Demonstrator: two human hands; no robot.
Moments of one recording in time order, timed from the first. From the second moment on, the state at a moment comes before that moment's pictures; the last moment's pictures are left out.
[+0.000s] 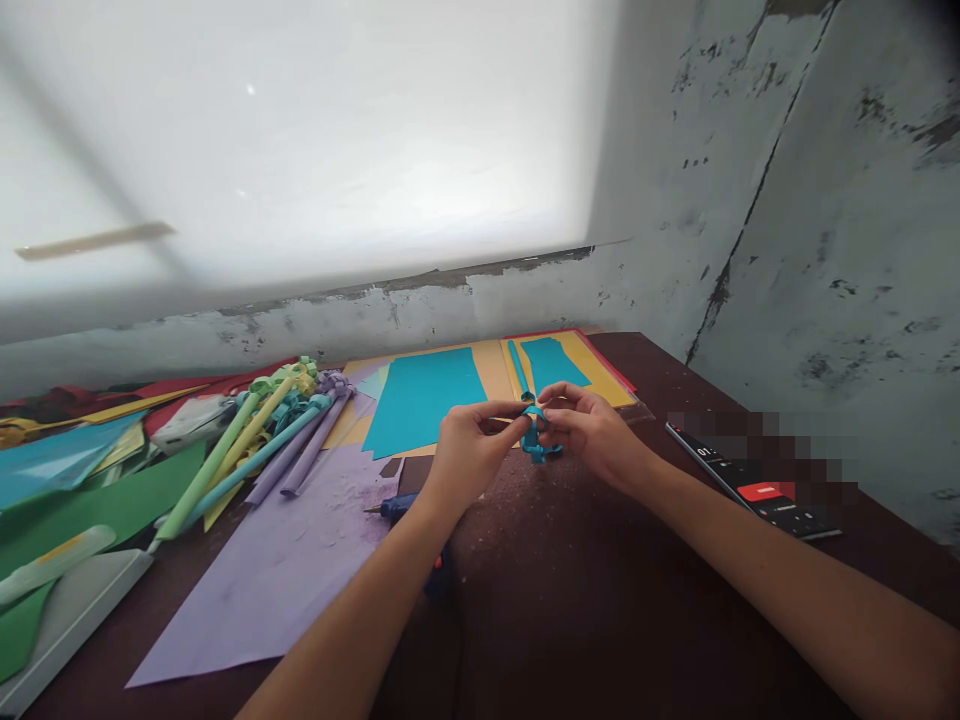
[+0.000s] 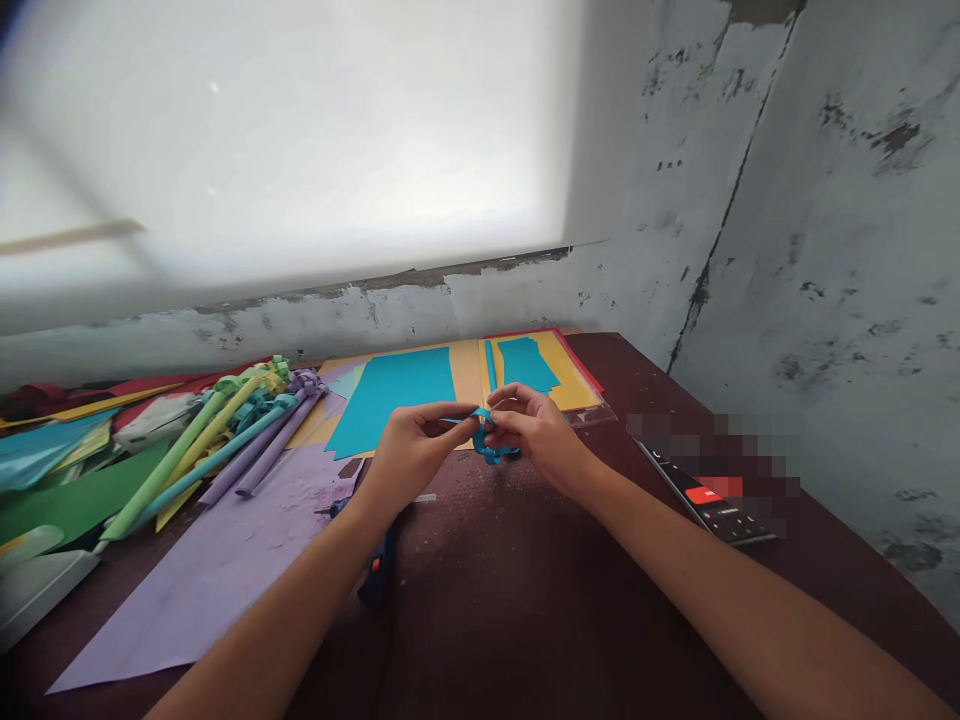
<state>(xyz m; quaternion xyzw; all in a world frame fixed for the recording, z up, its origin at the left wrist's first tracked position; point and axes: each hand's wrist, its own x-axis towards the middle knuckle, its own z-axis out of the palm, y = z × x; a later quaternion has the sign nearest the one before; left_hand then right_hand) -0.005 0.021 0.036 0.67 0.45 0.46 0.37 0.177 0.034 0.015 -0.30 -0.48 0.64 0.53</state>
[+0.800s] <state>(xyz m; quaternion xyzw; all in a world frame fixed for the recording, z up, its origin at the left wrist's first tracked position) -0.001 0.015 0.045 0.61 0.40 0.47 0.49 0.183 0.040 0.013 -0.31 -0.43 0.62 0.57</state>
